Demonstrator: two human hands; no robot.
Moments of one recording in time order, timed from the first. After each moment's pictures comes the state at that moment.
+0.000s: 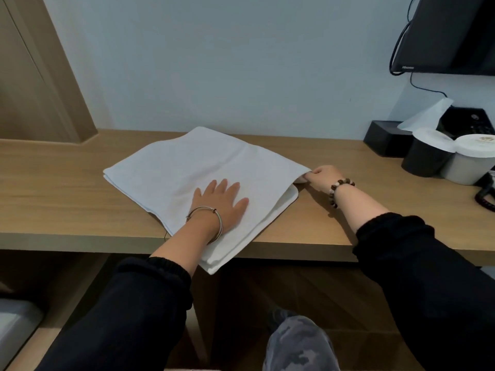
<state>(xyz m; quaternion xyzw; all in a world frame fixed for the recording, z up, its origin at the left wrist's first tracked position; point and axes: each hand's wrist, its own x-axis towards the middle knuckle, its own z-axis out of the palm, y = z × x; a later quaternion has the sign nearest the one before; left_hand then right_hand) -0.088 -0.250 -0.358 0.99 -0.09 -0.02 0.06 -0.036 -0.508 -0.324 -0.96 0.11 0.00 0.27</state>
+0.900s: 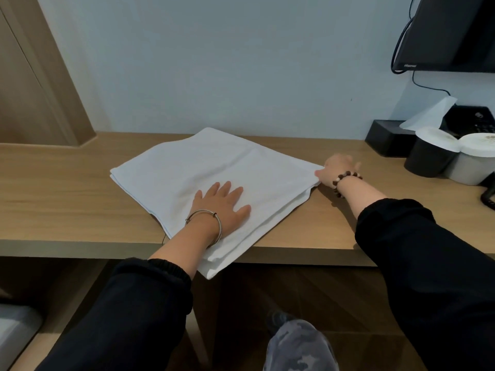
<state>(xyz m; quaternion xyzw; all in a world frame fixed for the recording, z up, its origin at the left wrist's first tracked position) -0.083 -0.250 -0.360 0.99 -0.12 -0.02 0.05 -0.011 -0.529 -0.318 -0.99 0.15 -0.05 0.04</state>
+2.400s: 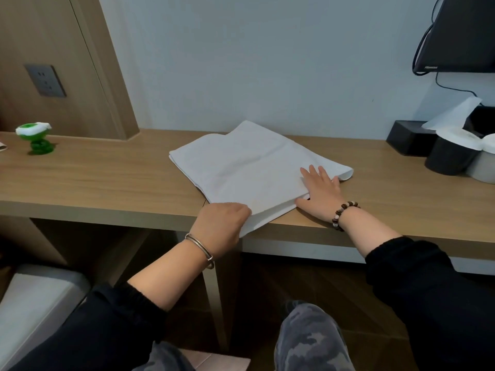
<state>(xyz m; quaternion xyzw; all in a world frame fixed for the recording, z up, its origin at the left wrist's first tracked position) -0.202 -0.217 -0.338 0.94 -0.26 0.24 -0.05 -0.092 -0.463 -0.355 -0.99 -0.10 -0.05 0.08</state>
